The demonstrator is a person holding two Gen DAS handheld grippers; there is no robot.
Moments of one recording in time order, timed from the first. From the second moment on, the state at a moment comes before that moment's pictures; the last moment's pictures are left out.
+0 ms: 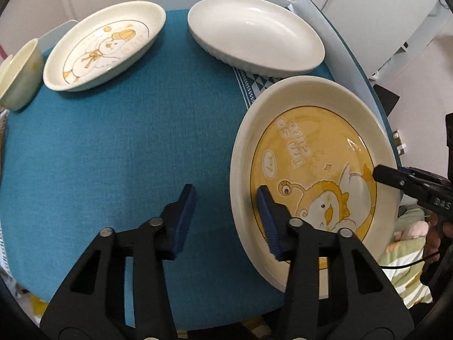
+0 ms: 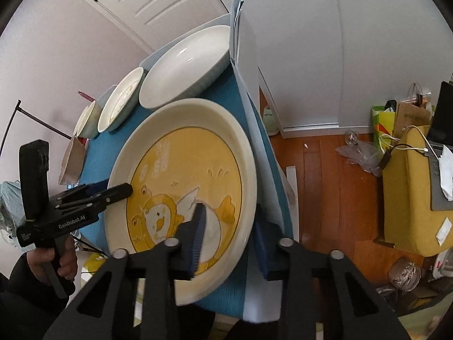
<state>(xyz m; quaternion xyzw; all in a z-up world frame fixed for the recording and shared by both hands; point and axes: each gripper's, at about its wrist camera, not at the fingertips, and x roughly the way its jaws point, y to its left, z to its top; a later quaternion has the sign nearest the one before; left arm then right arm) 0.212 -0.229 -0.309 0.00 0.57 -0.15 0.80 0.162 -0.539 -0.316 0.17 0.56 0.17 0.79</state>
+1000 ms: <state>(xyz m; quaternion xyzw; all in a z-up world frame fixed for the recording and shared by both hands) 0.227 -0.227 -0.294 -0.03 0.59 -0.15 0.79 0.175 -0.533 -0.309 0.14 0.56 0.18 0.80</state>
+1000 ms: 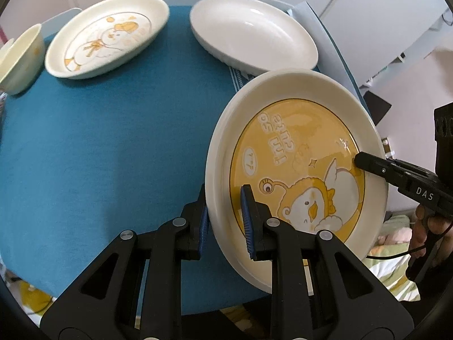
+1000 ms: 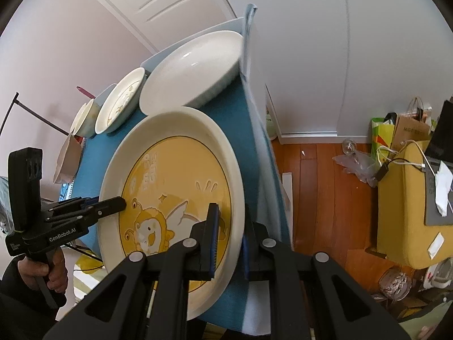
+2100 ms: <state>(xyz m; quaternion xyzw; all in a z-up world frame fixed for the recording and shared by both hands) 0.205 0.053 -0.267 -0.07 0.57 -0.06 0.82 0.202 -0.276 -0.290 0.09 0.55 0.28 0.78</state>
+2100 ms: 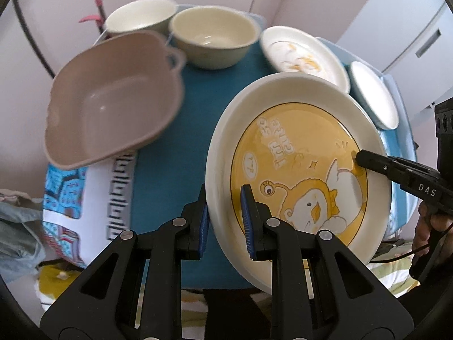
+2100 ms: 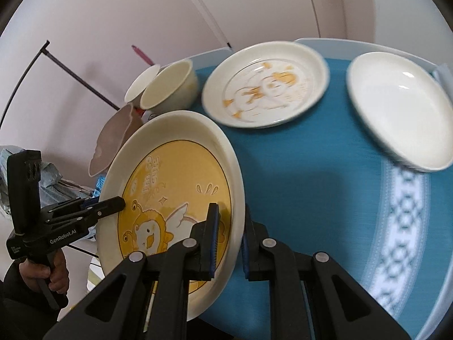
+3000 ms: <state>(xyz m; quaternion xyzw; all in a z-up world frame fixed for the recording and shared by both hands) 0.212 0.090 -0.308 -0.06 0.56 -0.07 0.82 0.196 -0.244 -0.327 0.09 0.56 0.26 0.78</state>
